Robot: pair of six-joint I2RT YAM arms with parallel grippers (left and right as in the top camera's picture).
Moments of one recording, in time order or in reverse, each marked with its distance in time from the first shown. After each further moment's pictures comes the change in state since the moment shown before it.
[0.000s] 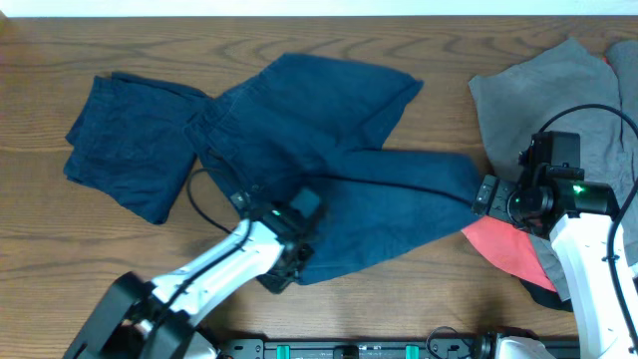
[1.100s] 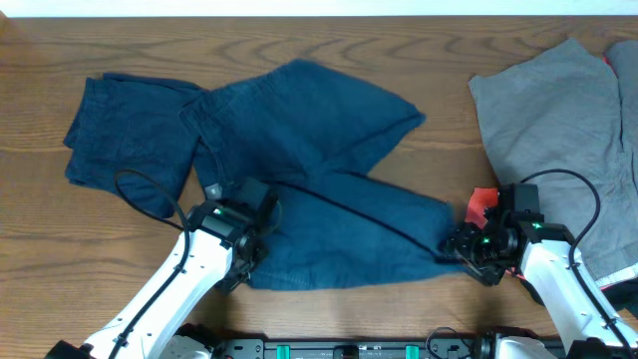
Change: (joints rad) left arm 0.204 -0.209 0.000 -0.248 -0.192 0.235; right arm 0.032 0.008 -0.400 0.227 -0.323 0.314
